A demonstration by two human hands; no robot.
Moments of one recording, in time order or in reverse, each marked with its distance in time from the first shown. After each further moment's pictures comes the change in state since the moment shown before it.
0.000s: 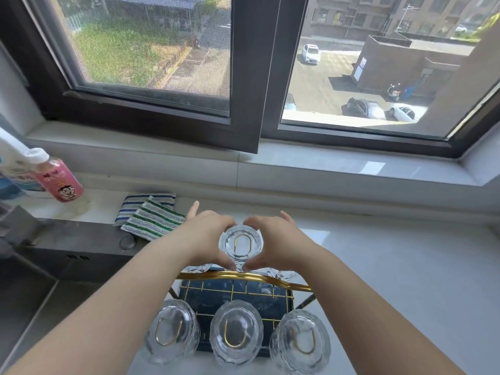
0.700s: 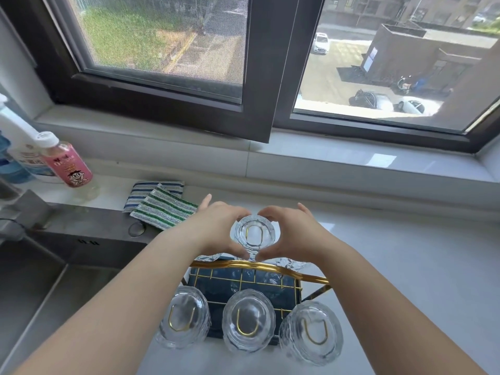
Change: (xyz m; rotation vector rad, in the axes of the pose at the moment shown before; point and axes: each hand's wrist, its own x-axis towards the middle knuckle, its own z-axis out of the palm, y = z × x) left_hand -0.001 -0.006 0.005 -0.085 0.011 0.019; right_hand -0.003 0.005 -0.001 0.039 0.015 0.024
